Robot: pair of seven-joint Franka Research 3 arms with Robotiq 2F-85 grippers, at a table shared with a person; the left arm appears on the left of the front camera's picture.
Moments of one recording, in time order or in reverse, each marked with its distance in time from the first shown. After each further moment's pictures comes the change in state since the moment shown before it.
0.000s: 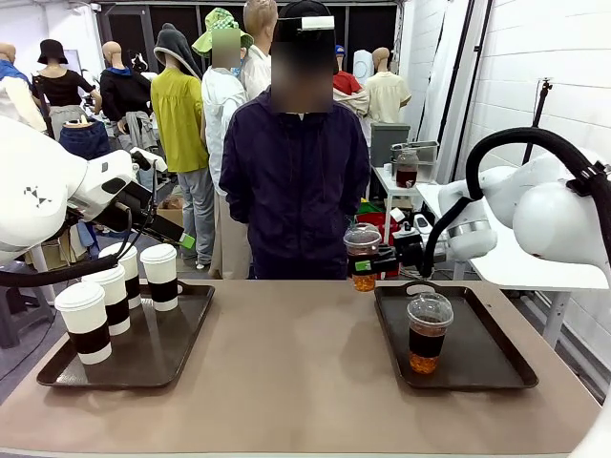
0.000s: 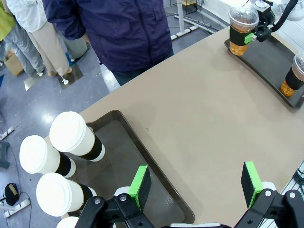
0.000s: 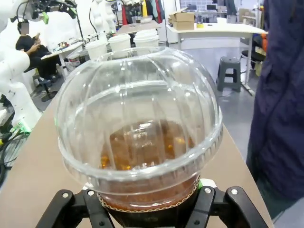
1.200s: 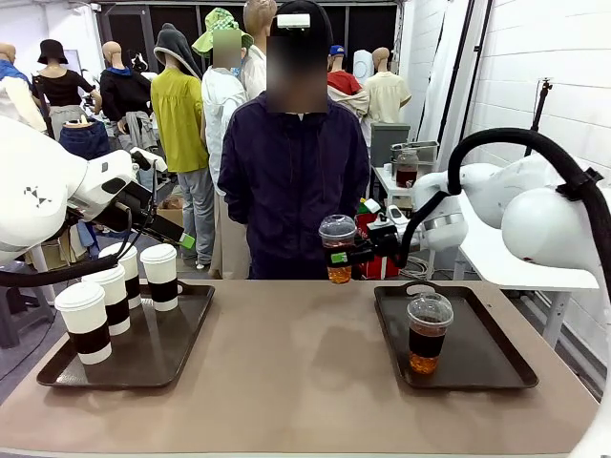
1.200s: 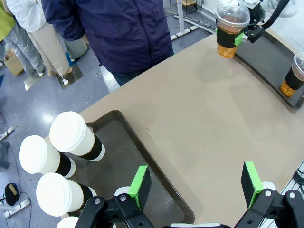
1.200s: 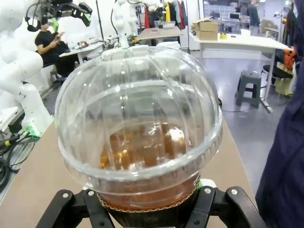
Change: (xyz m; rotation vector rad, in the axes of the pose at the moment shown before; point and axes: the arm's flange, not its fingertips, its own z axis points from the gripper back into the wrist) left arm 0.000 0.000 0.000 0.000 0.000 0.000; right arm 0.040 -0.006 -0.066 0.118 -0.020 0.058
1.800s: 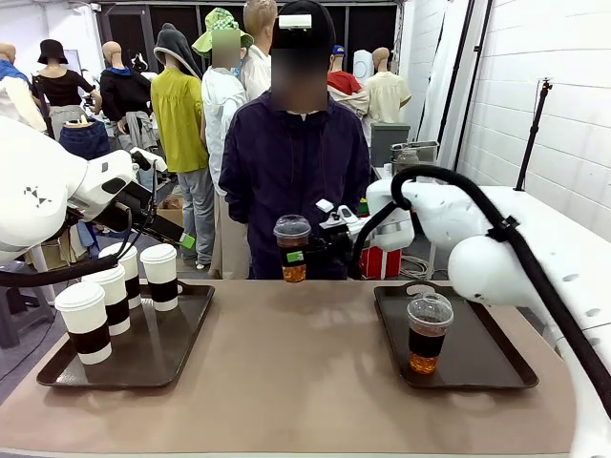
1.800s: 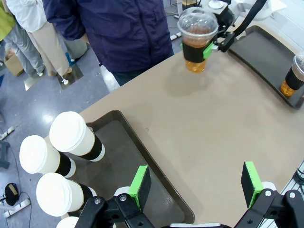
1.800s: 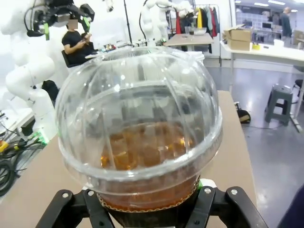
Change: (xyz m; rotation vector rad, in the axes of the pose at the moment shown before) left arm 0.000 0.000 0.000 0.000 0.000 0.000; right arm 0.020 -0.055 -0.105 0.182 -0.022 0.006
